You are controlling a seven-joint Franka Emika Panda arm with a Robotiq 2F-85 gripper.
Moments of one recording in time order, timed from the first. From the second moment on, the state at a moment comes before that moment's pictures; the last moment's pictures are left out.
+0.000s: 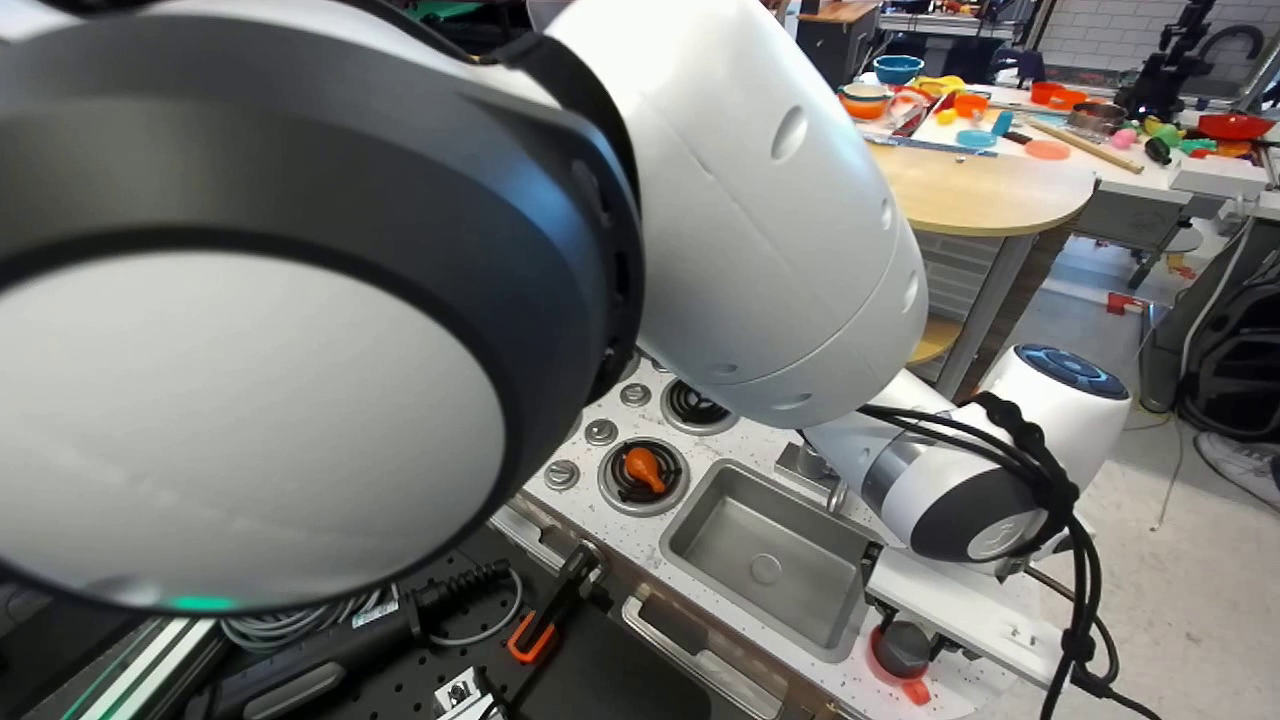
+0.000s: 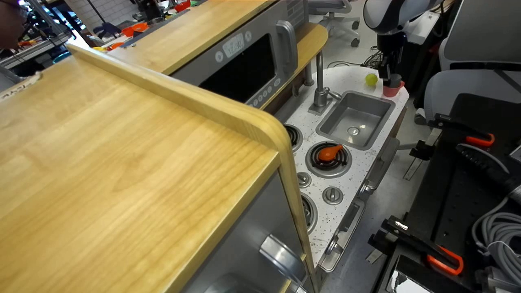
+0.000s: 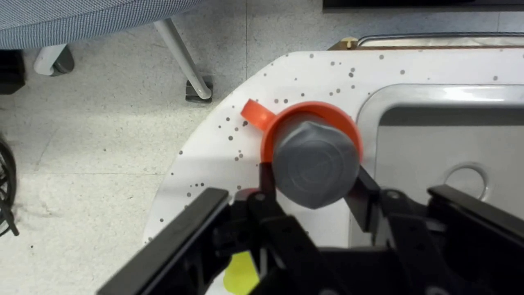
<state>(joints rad) -0.49 1.14 -0.14 -1.37 -0.02 2.38 -0.59</state>
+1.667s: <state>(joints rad) -0.50 1.00 -0.11 -1.33 -0.01 2.18 -0.54</state>
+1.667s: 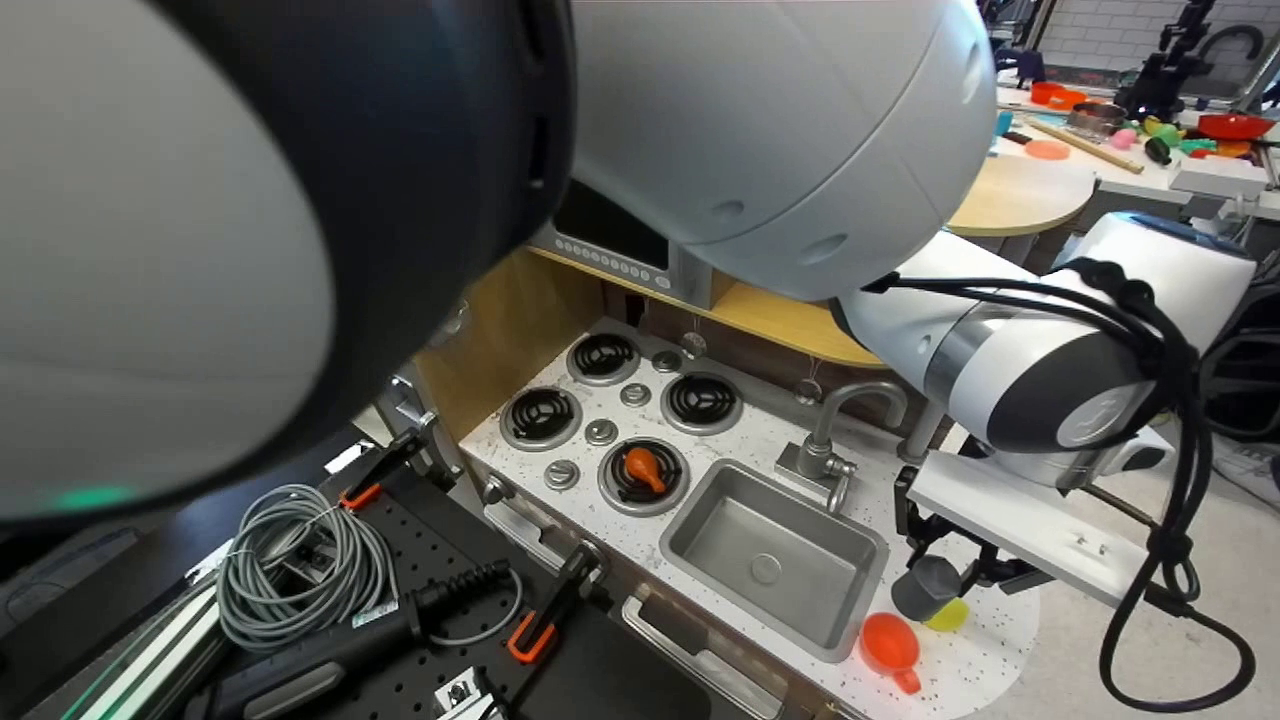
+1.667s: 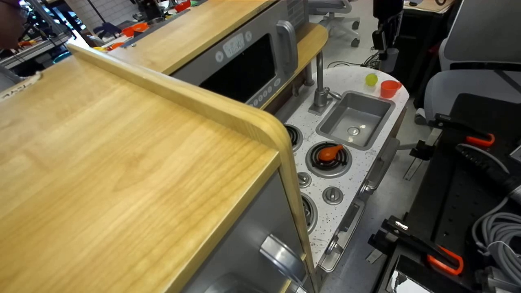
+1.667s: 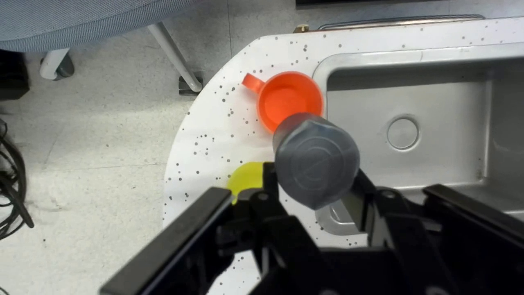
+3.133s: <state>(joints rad) -0.48 1.28 -0.08 -1.00 -0.01 2.20 -0.50</state>
